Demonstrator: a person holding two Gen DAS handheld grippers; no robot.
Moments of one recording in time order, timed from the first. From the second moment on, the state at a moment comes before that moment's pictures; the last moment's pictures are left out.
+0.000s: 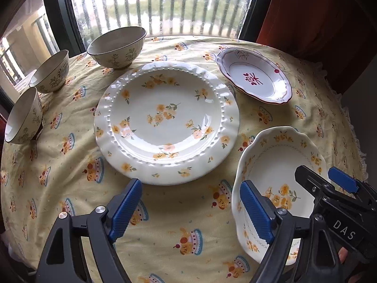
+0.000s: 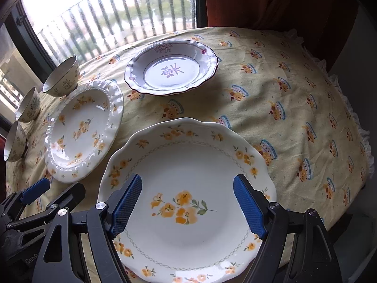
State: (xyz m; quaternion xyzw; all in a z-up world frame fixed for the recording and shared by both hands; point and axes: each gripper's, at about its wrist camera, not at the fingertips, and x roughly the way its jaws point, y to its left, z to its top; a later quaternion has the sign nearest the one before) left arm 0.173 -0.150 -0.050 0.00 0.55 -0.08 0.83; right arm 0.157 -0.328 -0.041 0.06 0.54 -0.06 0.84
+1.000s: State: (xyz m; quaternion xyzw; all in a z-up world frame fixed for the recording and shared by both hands) left arm 0.265 -0.069 -0.062 0.01 0.51 -0.04 0.86; right arm 0.257 -0.229 -0.045 0.02 0.54 -0.02 0.84
